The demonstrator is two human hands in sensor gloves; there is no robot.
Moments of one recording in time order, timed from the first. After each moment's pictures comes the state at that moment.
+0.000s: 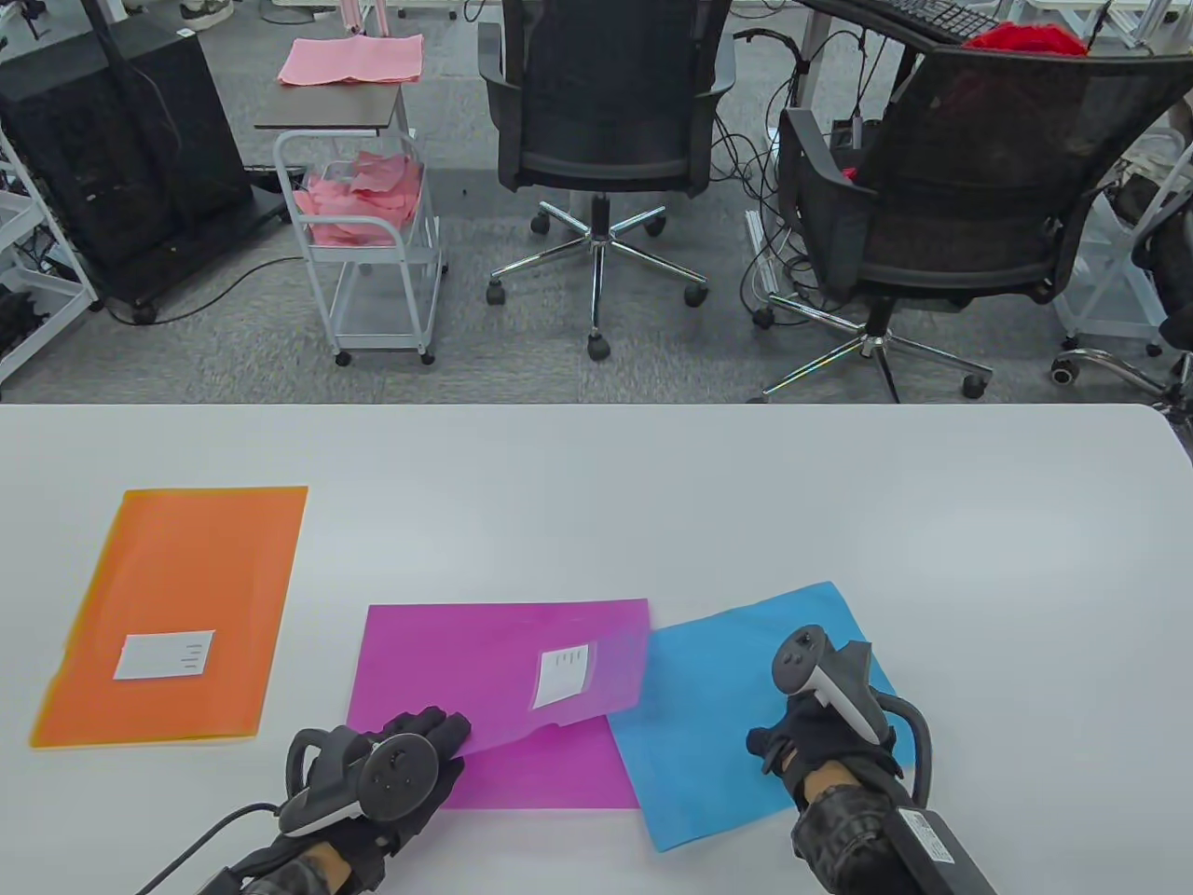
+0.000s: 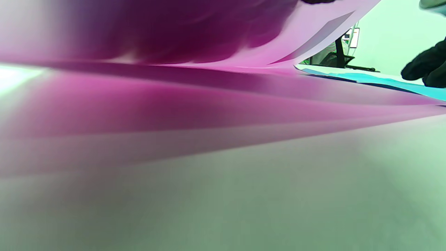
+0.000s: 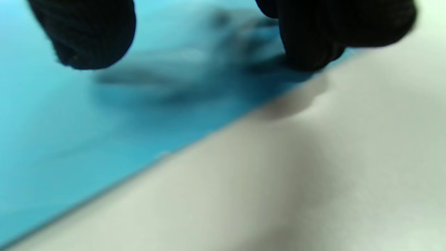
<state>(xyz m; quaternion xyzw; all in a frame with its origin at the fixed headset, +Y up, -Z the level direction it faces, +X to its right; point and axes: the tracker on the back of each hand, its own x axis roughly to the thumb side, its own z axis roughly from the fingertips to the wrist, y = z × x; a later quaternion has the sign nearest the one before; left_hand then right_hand) -0.226 -0.750 -0.277 -0.02 -0.23 0.05 0.97 0.199 -0.767 -0.329 -0.21 0.26 0.94 0.06</state>
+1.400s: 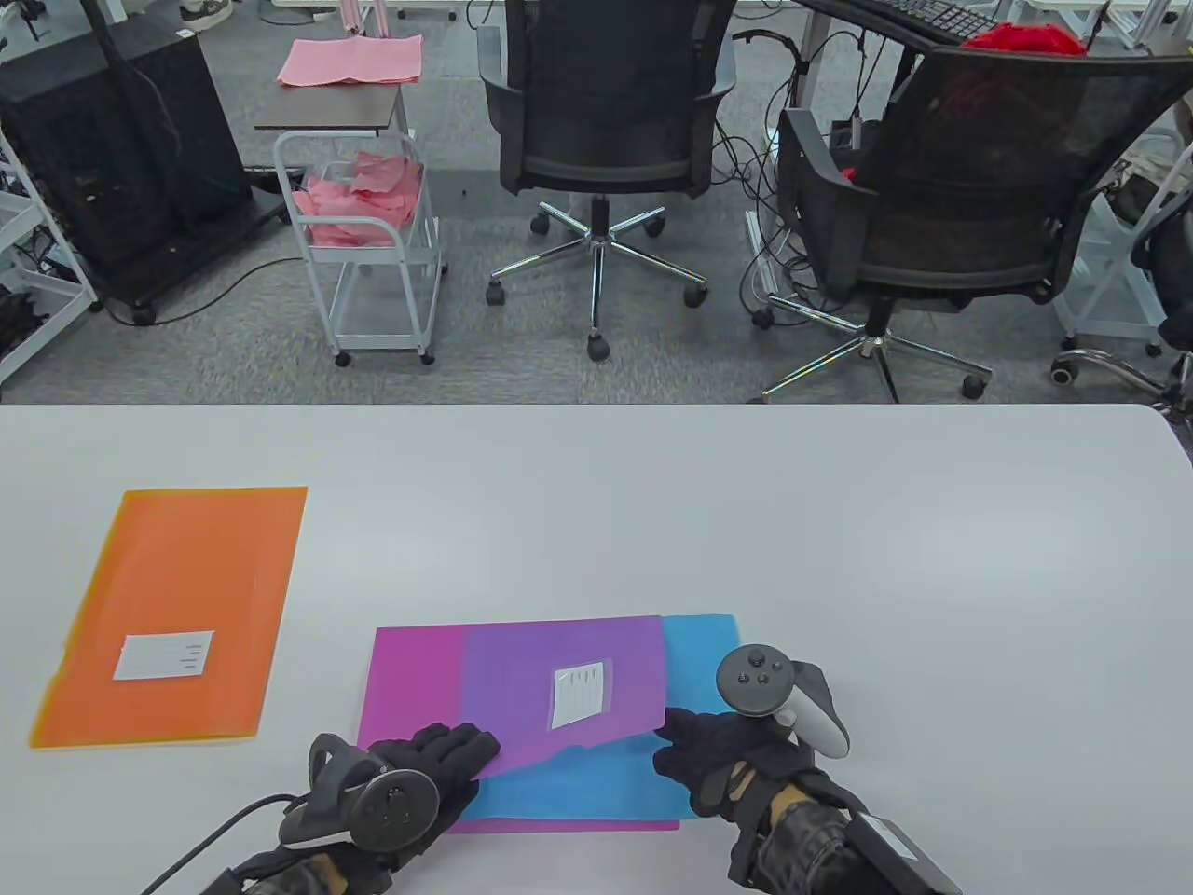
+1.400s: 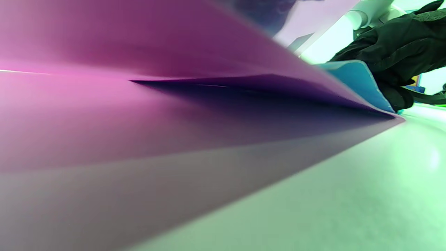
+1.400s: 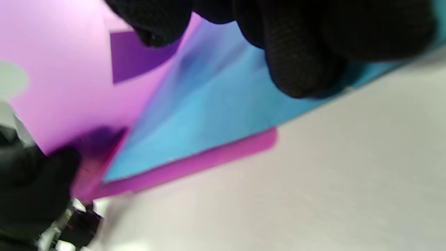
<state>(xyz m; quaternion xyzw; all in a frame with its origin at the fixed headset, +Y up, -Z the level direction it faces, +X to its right) -0.219 -0.748 -0.265 0.03 -0.33 0.08 0.94 0.124 -0.775 -0.325 0.12 0.31 0.85 0.40</state>
